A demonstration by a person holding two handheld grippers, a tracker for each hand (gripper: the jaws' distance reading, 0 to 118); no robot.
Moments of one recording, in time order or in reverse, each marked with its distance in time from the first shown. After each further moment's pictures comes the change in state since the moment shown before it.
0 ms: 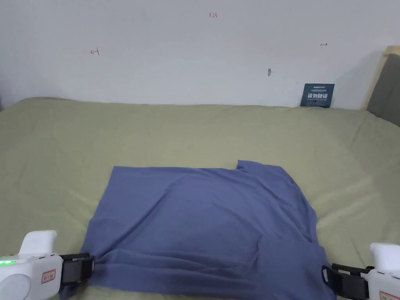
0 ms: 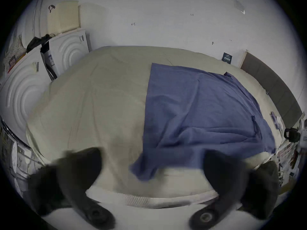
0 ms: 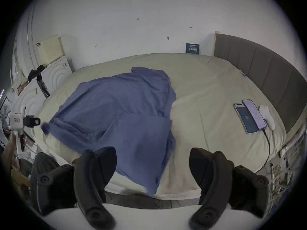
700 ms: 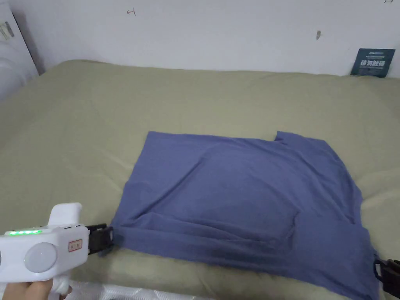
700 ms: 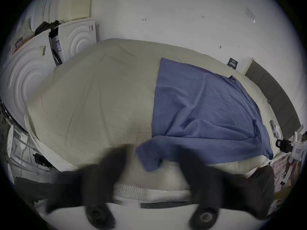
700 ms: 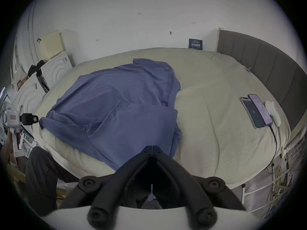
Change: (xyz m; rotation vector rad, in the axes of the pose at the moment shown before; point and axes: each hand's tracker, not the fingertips) left arm -0.024 -0.018 0.000 -0.010 -0.005 0.104; right arm -0.019 -0.016 -0.019 -0.027 0.011 0.016
